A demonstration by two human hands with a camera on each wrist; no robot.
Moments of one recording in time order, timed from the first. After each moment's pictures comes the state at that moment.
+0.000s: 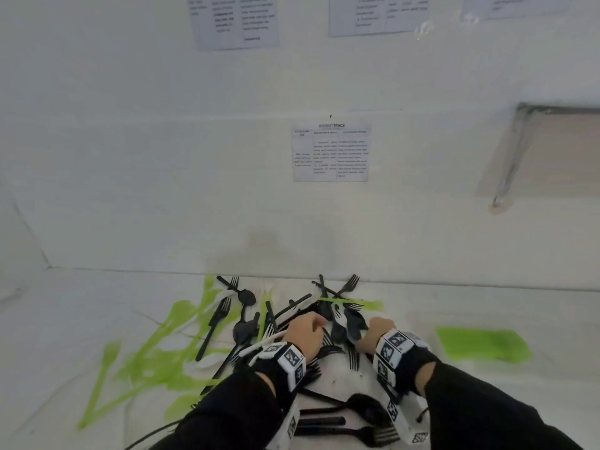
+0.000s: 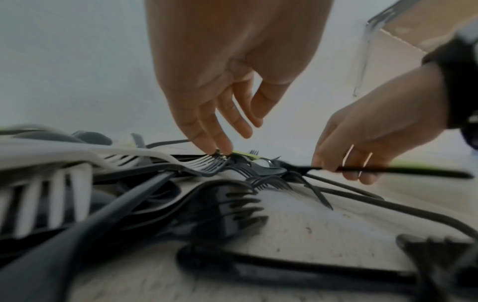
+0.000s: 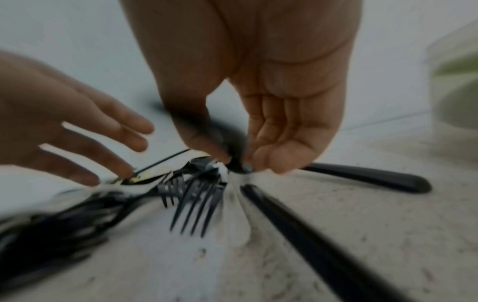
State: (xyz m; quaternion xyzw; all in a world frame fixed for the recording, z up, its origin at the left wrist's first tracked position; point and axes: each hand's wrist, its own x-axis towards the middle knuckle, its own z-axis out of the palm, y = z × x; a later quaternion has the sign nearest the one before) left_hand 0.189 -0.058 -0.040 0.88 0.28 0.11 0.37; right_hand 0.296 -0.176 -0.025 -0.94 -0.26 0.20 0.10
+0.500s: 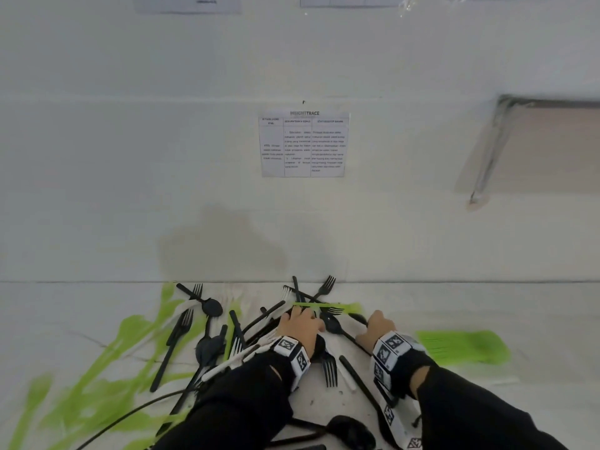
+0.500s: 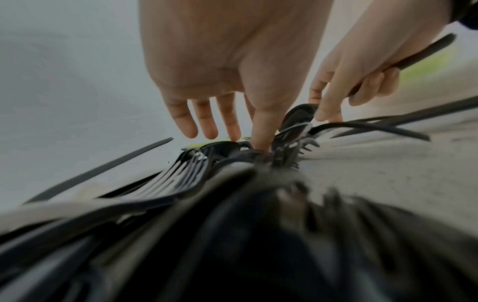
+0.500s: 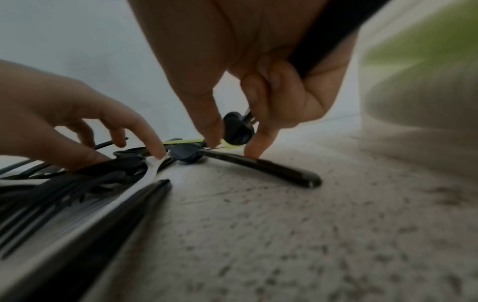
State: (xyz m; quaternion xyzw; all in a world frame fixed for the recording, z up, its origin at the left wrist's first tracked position) left_hand 0.253 -0.050 -0.045 0.99 0.13 -0.06 0.04; right_hand 0.346 -0.184 -0.047 -0.96 -0.12 0.18 0.16
